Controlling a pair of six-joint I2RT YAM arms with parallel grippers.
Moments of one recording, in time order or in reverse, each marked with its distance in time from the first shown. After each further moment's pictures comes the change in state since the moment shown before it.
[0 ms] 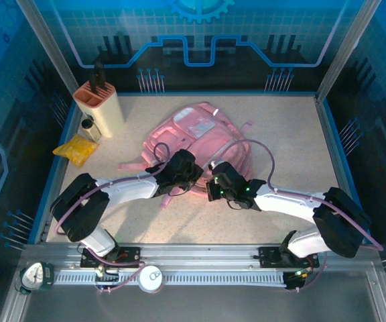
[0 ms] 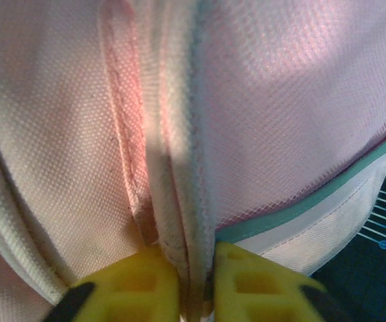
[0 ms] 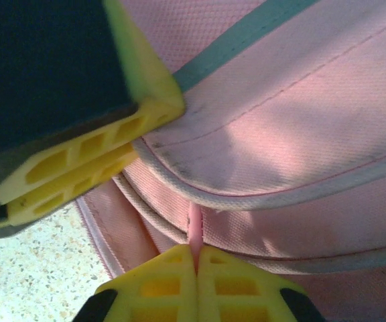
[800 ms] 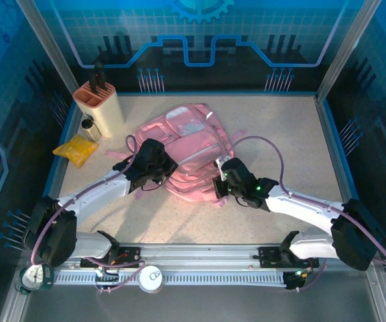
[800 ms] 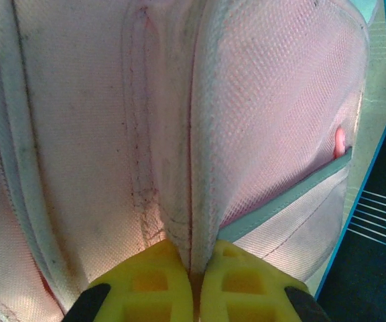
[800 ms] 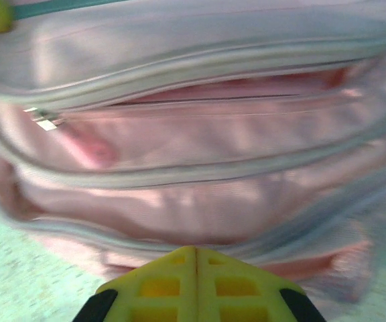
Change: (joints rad) left arm 0.235 -0.268 -0.048 -0.253 0.138 0.247; right arm -0.034 -0.125 0.008 -0.075 -0.021 -0.192
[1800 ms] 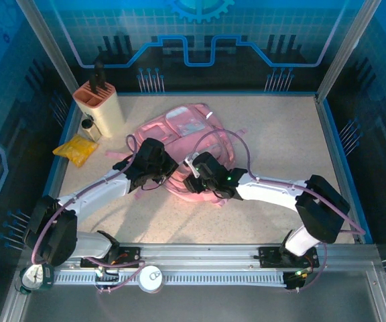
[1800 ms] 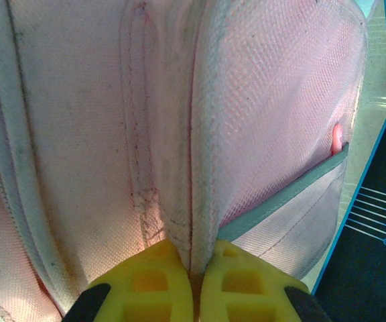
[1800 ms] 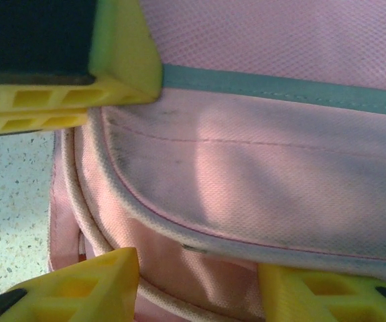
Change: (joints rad) left arm 0.004 0.006 0.006 0.000 0.018 0.000; right arm 0.105 0.308 0.253 0.030 0.029 -0.150
